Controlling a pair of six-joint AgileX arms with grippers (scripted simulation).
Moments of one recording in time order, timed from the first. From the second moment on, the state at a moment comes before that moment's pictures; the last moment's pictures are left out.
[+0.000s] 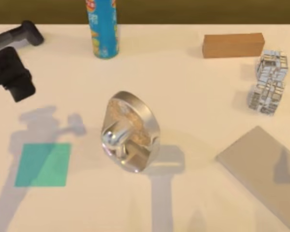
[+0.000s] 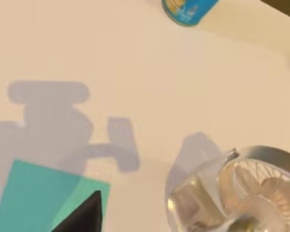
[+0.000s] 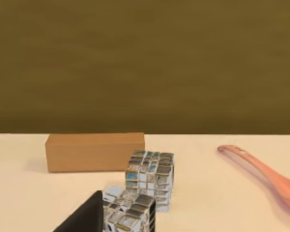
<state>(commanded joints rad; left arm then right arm) -0.25 0.88 0.85 -0.64 0.00 -0.58 0.00 0.00 0.00 0.00 0.00 0.00</state>
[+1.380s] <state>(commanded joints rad) -0.60 2.24 2.21 -1.53 0.00 -1.41 0.00 0.00 0.00 0.00 0.00 0.00</state>
